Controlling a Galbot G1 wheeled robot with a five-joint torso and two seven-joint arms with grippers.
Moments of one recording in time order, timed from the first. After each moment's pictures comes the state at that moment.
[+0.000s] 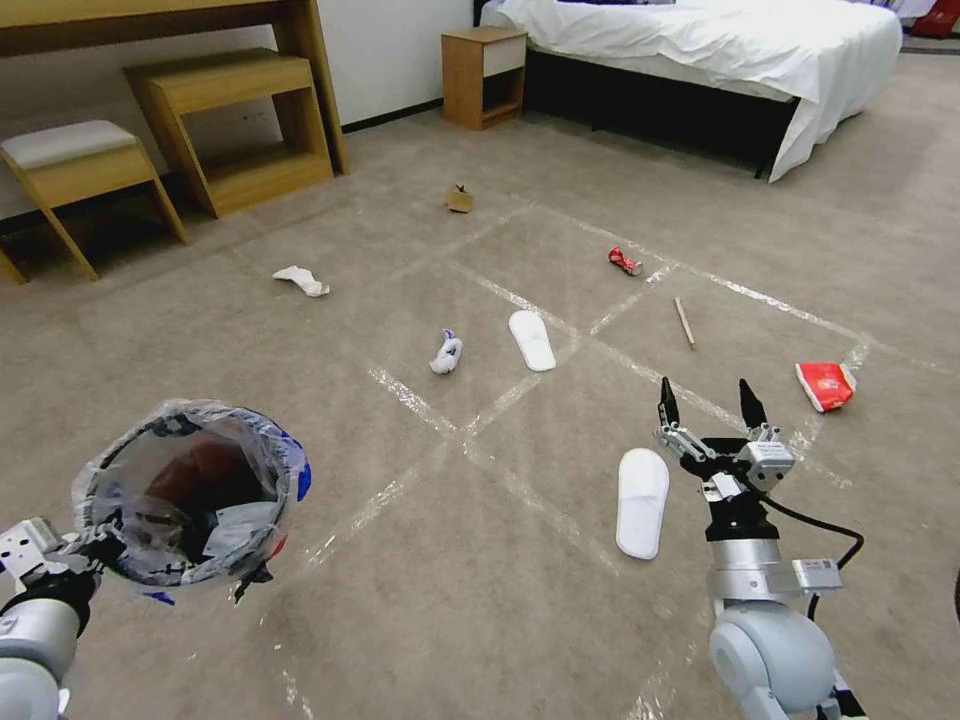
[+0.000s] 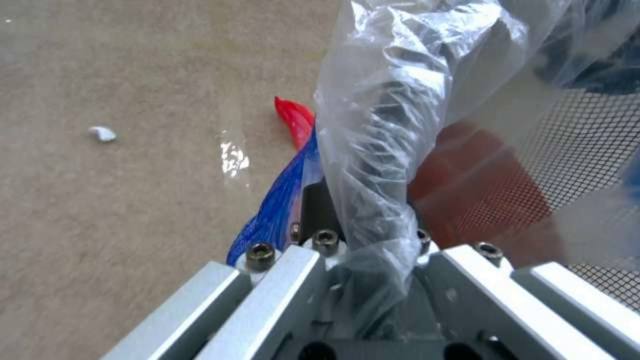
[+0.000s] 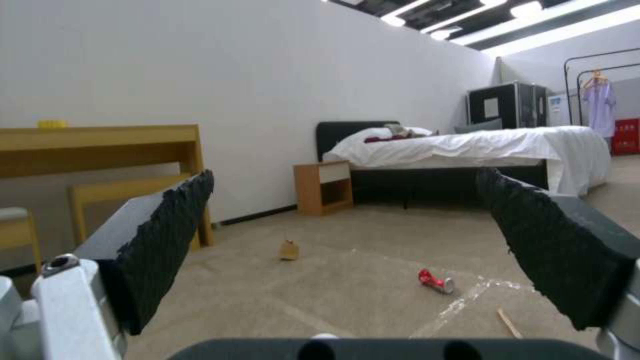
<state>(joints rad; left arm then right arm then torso) 1.68 -1.22 -1.09 -2.20 -1.04 0.48 -0.40 -1.47 1.21 0.49 2.07 0.35 0.37 0.15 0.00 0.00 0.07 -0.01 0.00</state>
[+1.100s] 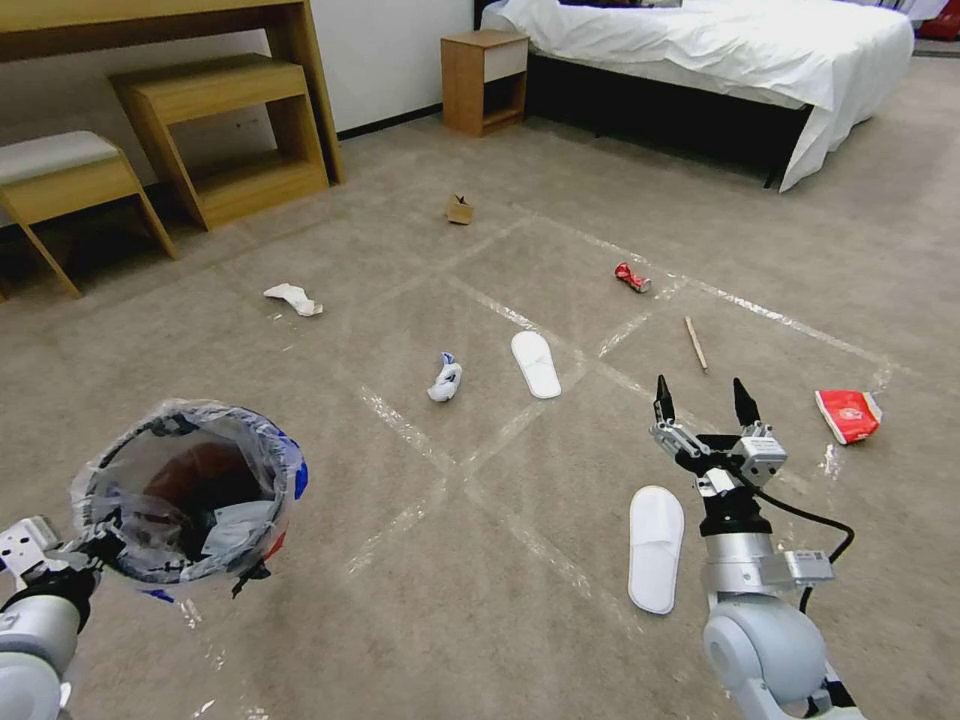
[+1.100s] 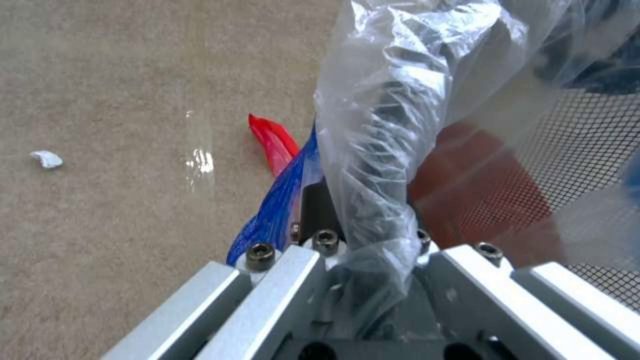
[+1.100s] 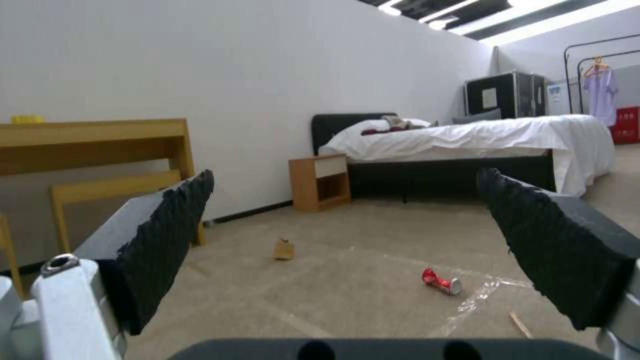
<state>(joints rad) 1.66 -1.22 -1.08 -2.18 -1.04 0.48 -0.40 -1.45 1.22 0.48 2.05 0.36 0.35 0.16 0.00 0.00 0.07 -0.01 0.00</state>
